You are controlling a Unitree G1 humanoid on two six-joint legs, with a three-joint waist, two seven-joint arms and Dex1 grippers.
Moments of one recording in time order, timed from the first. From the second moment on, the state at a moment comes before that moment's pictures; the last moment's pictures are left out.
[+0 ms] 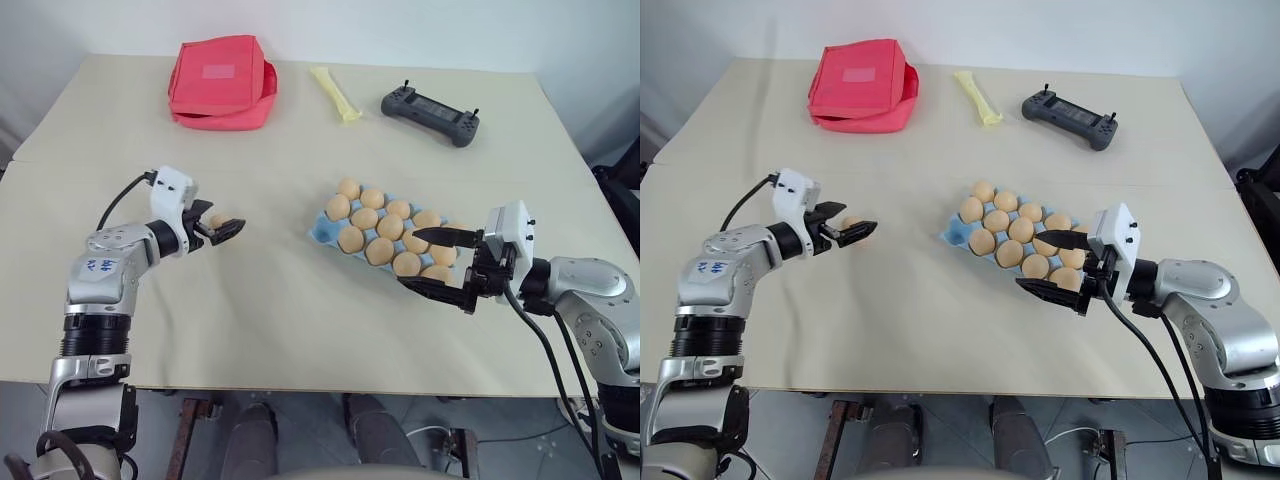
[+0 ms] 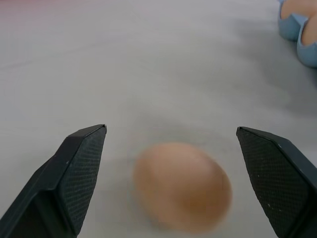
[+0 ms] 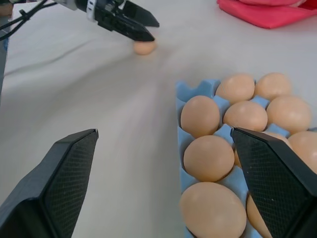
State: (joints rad) left arm -0.62 0.60 0.08 0.28 -0.25 0.59 -0.65; right arm -0.25 -0.77 -0.13 -0.33 0.62 0.51 1.00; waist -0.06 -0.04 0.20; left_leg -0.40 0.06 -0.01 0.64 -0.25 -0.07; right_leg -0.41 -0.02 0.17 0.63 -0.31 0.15
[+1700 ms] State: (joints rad) left arm -0.92 0.23 -0.03 0.59 -0.21 0.25 -0.82; right arm -0.15 -0.76 -0.20 -0.36 0.61 0.46 0.93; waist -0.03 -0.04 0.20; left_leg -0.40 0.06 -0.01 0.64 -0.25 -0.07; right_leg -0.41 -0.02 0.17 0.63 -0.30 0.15
